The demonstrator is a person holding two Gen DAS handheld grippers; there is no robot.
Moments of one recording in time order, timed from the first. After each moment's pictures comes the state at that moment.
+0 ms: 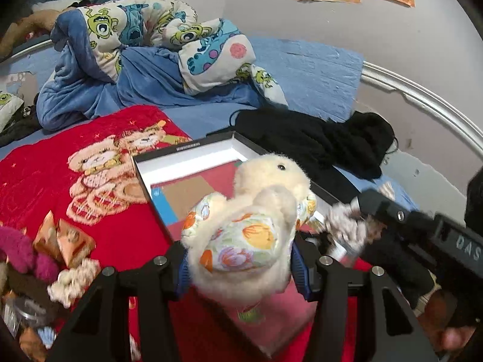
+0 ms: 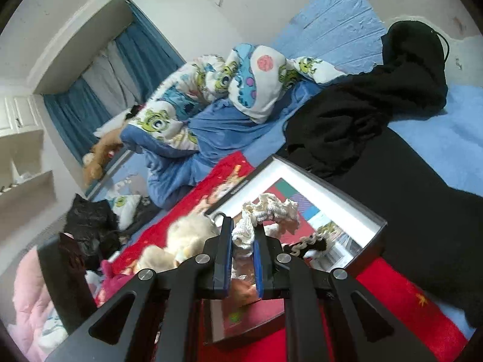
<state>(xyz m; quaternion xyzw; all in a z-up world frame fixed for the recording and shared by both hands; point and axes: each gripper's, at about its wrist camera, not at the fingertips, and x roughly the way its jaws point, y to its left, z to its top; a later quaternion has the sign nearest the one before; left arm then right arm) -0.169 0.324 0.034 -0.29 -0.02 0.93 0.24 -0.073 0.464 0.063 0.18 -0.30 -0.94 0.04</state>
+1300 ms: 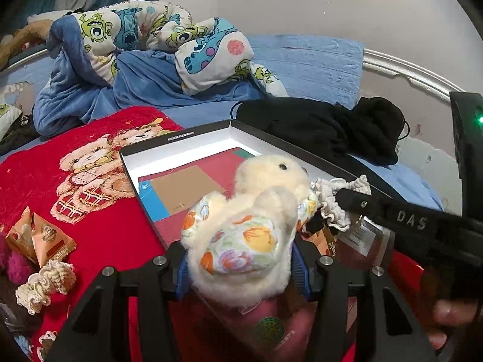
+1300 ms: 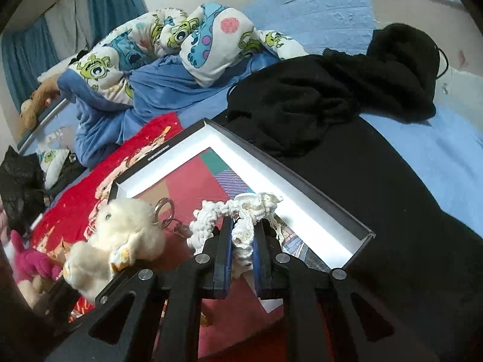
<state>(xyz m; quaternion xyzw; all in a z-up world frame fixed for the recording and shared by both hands) -0.181 0.341 -0.016 -0.27 0.01 0.93 0.24 -0.139 0.472 0.023 0.30 -0.19 -0.93 -0.08</state>
